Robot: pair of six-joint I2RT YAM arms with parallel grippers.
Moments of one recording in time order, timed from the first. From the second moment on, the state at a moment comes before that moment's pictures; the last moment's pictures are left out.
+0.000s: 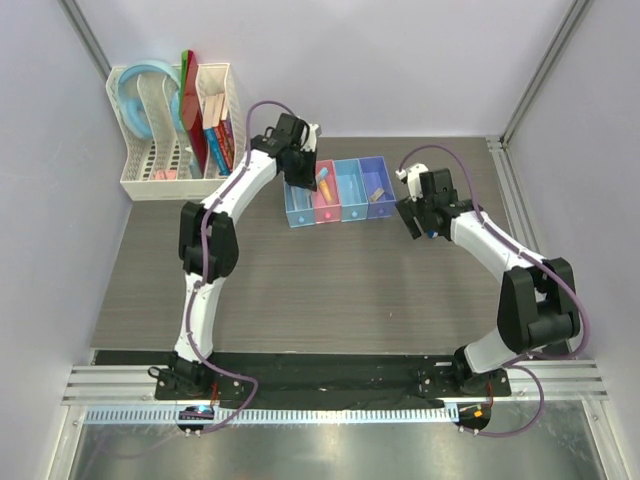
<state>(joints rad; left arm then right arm) -0.42 2.27 2.15 -0.80 0.25 -0.18 0.24 1.51 1.05 -0.37 0.21 -0.34</state>
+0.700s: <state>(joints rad) -0.56 2.29 2.22 -0.81 -0.21 -0.29 0.10 1.67 1.05 -0.36 0.08 -0.25</state>
